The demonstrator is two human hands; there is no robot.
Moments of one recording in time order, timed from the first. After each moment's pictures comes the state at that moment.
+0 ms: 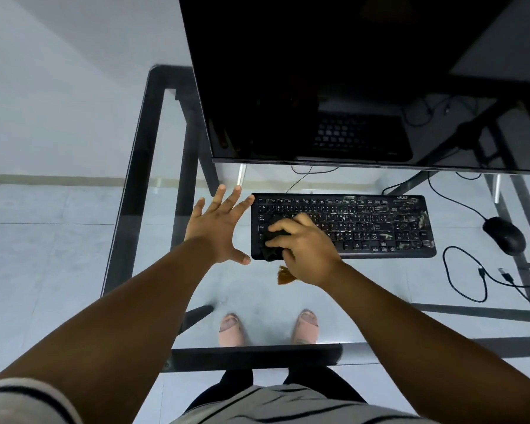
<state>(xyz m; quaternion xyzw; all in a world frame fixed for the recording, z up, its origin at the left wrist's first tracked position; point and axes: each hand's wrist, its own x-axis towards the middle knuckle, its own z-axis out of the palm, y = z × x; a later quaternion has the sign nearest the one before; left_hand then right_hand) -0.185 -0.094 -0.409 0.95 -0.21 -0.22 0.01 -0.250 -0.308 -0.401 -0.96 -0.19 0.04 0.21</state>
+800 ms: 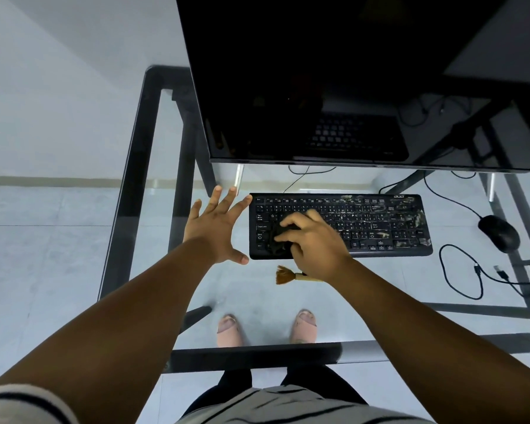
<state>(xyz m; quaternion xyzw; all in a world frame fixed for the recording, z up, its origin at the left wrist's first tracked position) -0.187 -0.097 -0.412 0.95 -0.20 -0.22 0.03 -0.251 -0.325 -0.397 -0.97 -0.15 0.05 0.18</state>
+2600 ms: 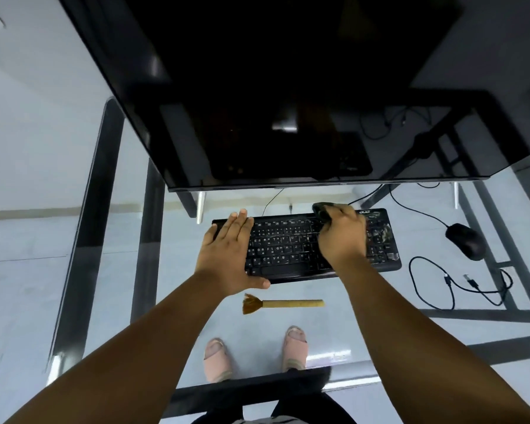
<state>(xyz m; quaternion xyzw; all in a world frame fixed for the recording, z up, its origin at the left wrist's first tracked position) -0.200 -0.176 -0.398 0.95 -0.23 -0.20 0.08 -0.215 -0.411 -0.398 -0.96 0.23 0.00 0.17</state>
